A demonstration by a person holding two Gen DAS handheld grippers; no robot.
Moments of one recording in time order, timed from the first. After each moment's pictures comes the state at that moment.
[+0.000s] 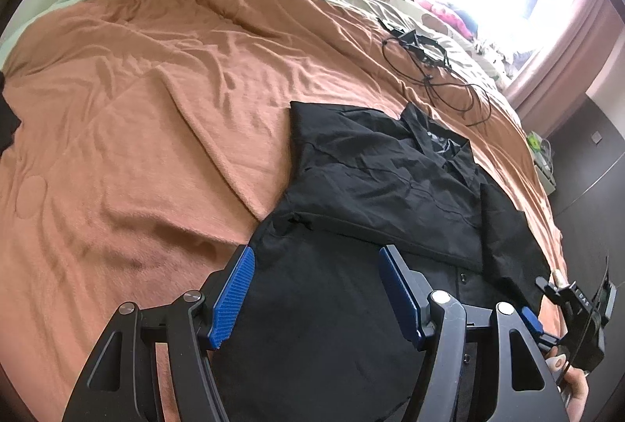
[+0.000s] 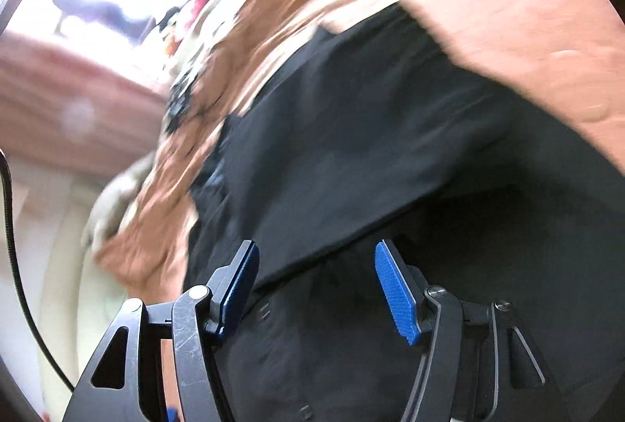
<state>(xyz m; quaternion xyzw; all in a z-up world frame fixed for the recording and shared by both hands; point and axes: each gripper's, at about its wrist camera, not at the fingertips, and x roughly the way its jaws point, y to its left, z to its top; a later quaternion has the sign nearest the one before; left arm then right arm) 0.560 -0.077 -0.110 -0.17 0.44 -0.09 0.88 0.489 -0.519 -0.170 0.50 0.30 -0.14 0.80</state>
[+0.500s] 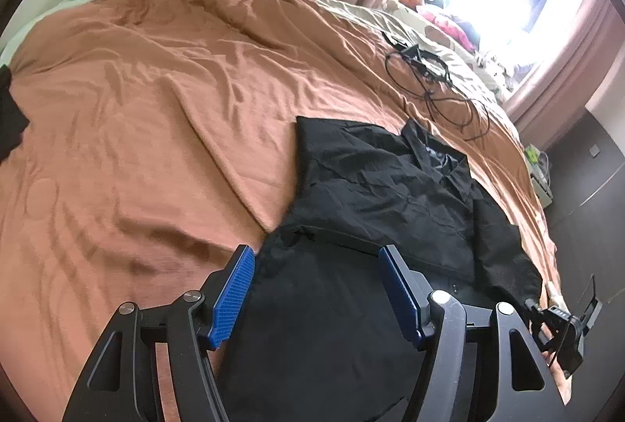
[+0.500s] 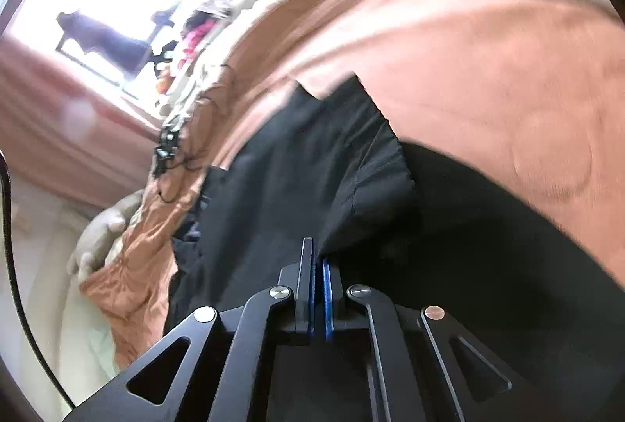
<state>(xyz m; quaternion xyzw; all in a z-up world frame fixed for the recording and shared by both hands) 0.555 -0.062 -0.092 -0.19 0.43 -0.09 0.88 0.490 -0.541 -0.156 0.45 0.24 -0.17 0.84</state>
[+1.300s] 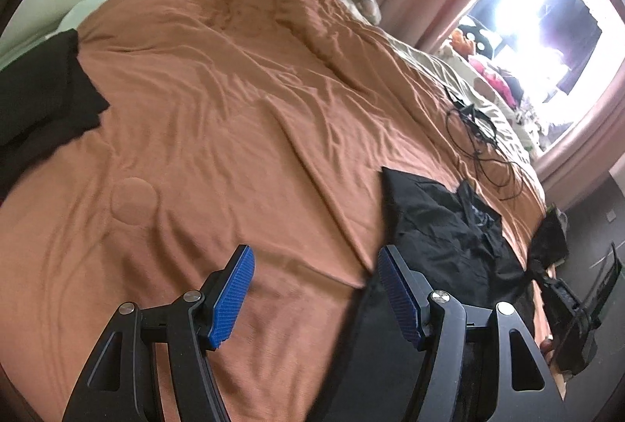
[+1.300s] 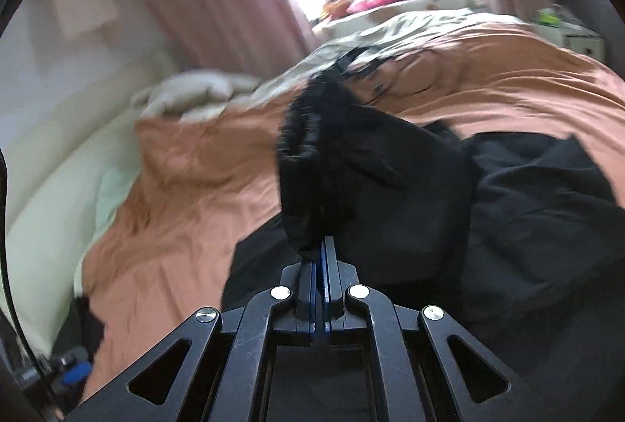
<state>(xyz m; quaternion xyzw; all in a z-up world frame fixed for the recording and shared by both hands) 0.541 0.044 -0.085 -0.24 0.41 0.00 0.88 0.604 -0.318 -0.086 0.19 0.29 0.04 0.94</state>
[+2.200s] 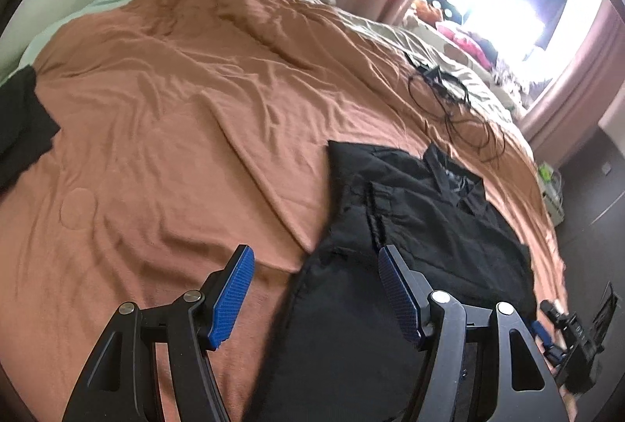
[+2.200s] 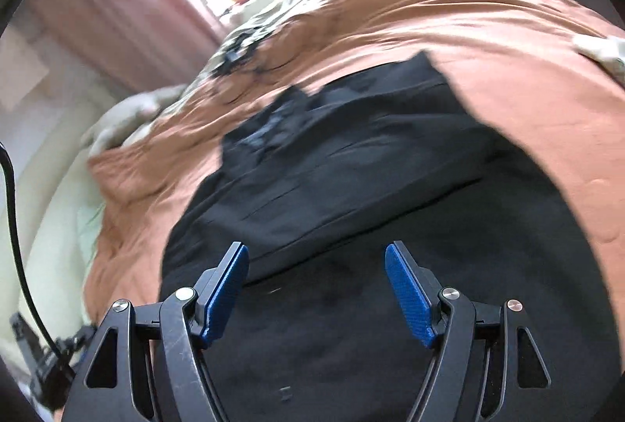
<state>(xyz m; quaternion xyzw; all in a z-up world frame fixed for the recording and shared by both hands) 0.552 -0.039 -0.080 -0.18 0.42 -0.05 0.89 0.506 -0.492 -0.119 0.32 0.34 -0.06 0.88</state>
